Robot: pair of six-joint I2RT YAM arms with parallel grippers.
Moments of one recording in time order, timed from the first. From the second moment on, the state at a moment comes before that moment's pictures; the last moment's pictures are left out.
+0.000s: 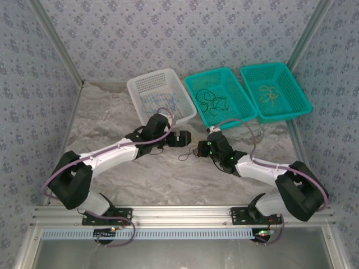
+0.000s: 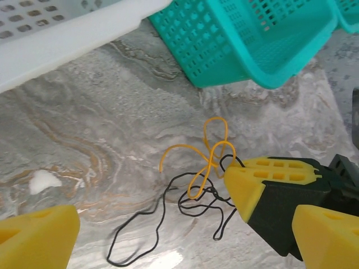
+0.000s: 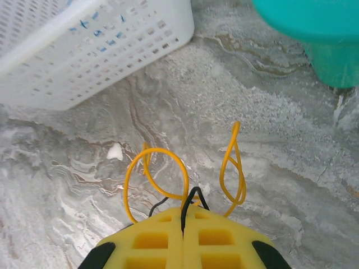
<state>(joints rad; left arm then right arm) -0.74 1.49 0.93 -0.09 0.20 -0.64 0.67 1.32 0.53 0.17 0.06 0.63</state>
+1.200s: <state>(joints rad) -0.66 1.55 0.78 0.50 0.69 -0.81 0.48 1.04 0.46 0.30 -0.42 0.68</state>
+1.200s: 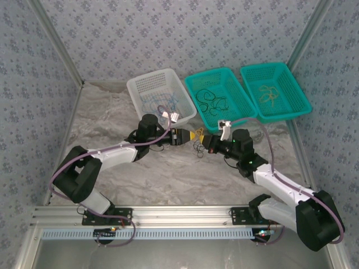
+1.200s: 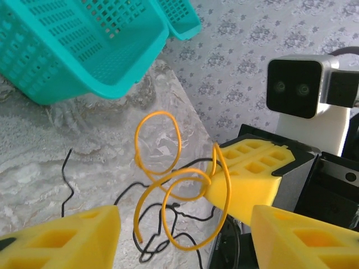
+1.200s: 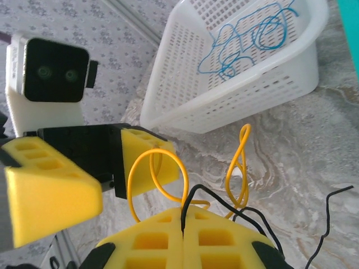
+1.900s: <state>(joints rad) -0.66 1.55 0.79 0.53 0.72 -0.80 0.48 1.03 0.46 0.31 -0.48 0.69</state>
